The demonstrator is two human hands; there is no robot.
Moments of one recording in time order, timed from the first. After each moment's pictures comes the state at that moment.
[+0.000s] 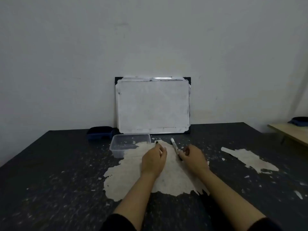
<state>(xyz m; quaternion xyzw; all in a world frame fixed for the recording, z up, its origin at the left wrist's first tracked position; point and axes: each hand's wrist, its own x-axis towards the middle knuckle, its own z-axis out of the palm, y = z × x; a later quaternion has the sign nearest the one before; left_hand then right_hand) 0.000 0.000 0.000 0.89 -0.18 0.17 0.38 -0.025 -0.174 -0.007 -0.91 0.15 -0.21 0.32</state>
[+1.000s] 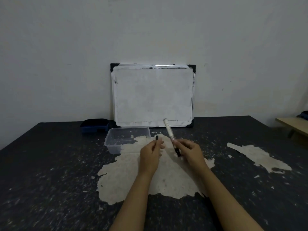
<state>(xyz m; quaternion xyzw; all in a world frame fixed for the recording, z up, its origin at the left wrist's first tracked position) 0.017 0.002 -0.015 0.73 -0.13 0.09 0.66 -0.032 -0.145 0.004 -0.73 0.06 -0.19 0.66</state>
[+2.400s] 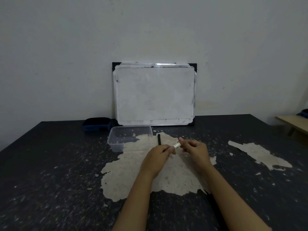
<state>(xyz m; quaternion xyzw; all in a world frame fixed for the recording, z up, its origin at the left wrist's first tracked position) 0.001 0.011 -0.002 0.82 -0.24 -0.02 0.53 -0.031 -0.153 -0.002 -0.70 0.09 -0.22 0.68</state>
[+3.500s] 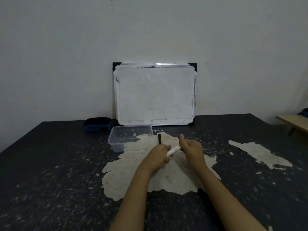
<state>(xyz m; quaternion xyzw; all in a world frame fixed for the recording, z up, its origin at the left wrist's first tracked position) -0.006 0.015 0.022 0.82 -0.20 -0.14 0.51 -0.026 -0.137 -0.005 -0.78 0.02 -0.30 0.56</state>
